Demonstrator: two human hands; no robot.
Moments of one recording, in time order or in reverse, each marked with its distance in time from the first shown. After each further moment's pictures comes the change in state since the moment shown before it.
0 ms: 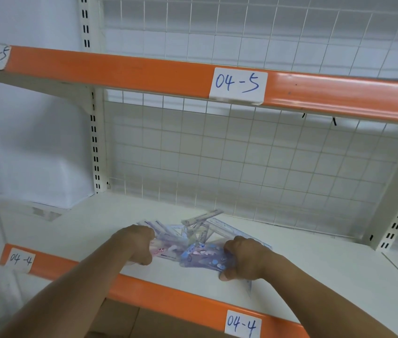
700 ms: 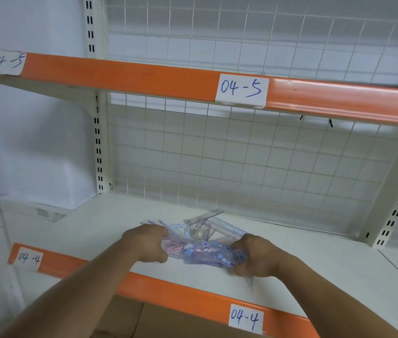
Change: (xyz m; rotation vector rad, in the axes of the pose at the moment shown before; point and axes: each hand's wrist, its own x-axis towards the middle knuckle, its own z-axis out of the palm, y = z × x) left_hand -0.010 0.004 0.001 -0.127 0.058 0.098; right_hand -0.013 0.013 -0.002 0.108 0.070 -0.003
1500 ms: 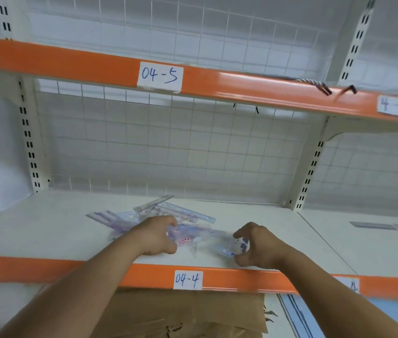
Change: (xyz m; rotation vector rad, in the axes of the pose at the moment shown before) left_hand -0.019 0.107 0.025 -0.287 0.012 0.304; right_hand -0.127 0.056 -0.012 0.149 0.169 0.240
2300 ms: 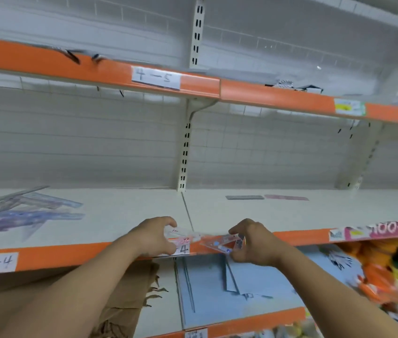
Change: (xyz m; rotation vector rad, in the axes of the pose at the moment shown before) left_hand 0.010 0.311 0.187 0.008 -0.045 0.202; right_hand -0.184 0.302 -0.090 -0.020 0.042 0.157
